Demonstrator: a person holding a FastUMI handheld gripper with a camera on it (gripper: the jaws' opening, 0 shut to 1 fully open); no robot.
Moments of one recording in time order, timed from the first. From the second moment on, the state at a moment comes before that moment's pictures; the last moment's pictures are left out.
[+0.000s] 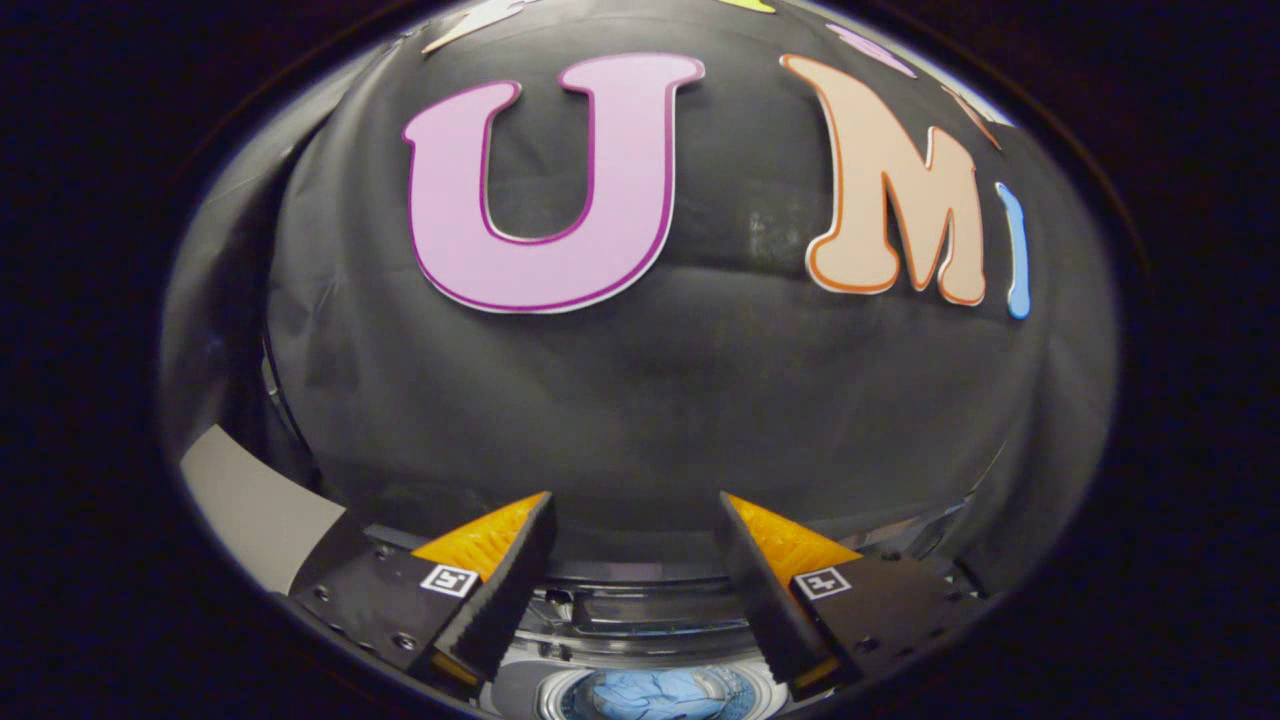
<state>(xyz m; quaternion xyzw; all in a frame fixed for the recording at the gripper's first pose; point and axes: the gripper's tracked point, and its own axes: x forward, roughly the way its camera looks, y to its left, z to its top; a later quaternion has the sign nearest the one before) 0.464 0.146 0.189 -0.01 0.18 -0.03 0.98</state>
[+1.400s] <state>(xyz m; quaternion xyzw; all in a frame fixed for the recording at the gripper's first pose) 0.234 0.109 0.174 0.05 0.11 0.04 0.99</state>
